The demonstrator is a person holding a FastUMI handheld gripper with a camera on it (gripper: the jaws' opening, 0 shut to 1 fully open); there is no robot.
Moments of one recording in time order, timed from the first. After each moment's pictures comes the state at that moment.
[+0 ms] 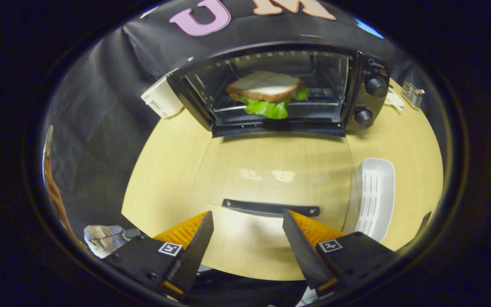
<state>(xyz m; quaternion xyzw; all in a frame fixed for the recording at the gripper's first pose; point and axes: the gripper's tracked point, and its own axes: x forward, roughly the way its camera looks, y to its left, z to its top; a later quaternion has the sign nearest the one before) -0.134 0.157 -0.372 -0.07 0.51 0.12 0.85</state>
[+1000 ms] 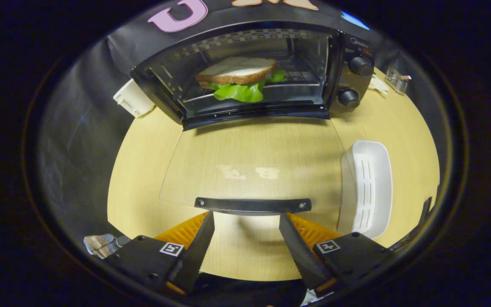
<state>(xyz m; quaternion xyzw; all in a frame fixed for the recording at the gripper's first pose) -0.126 0.141 -0.392 -0.07 0.52 0.06 0.85</state>
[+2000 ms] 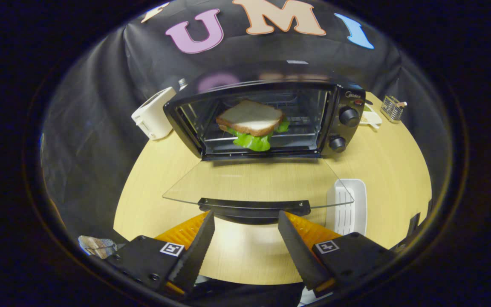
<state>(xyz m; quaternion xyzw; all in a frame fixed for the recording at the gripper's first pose) -0.106 0.163 -0.324 -0.07 0.42 0.08 0.90</state>
